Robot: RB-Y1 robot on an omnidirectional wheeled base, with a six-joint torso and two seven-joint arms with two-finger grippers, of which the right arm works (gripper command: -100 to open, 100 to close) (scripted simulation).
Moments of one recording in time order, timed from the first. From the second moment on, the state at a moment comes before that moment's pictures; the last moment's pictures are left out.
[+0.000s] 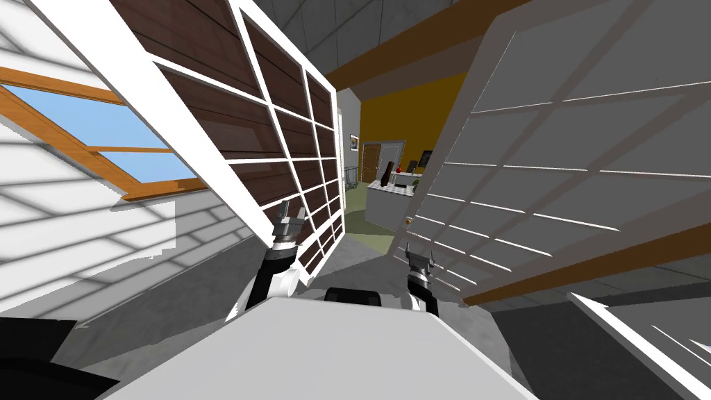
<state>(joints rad) 0.32 -0.13 0.04 -1.38 -0.63 -0.82 -0.81</state>
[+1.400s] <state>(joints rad) 0.26 -0.15 0.05 -1.10 -0.81 -0.89 -1.03</state>
